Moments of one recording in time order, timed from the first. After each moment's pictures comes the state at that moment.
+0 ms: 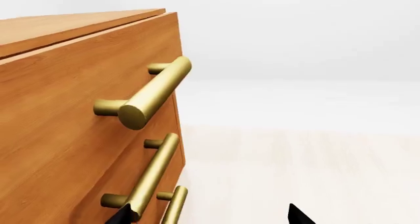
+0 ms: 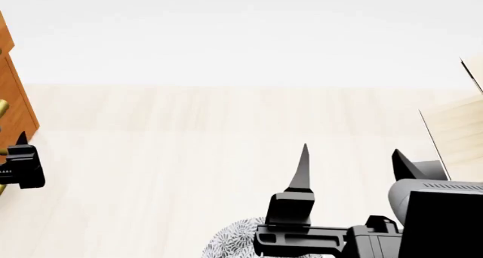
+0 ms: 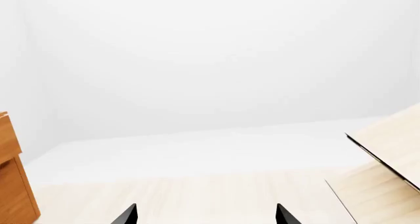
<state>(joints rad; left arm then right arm) -0.57 -0.52 0.13 0.08 -0.58 -0.70 -0.36 0.47 0.34 0.29 -0.97 1.34 1.27 0.86</state>
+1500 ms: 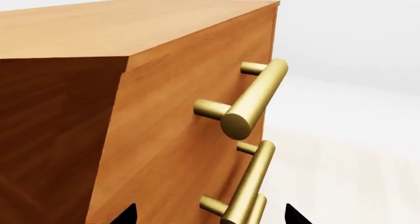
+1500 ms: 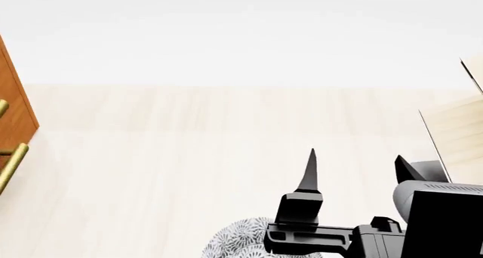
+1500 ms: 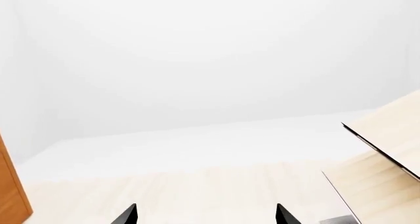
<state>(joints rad) -0.67 -0.53 0.03 -0.09 -0.59 -0.73 -0.51 0.38 0.39 0.20 -0.92 1.16 1.12 0.73</state>
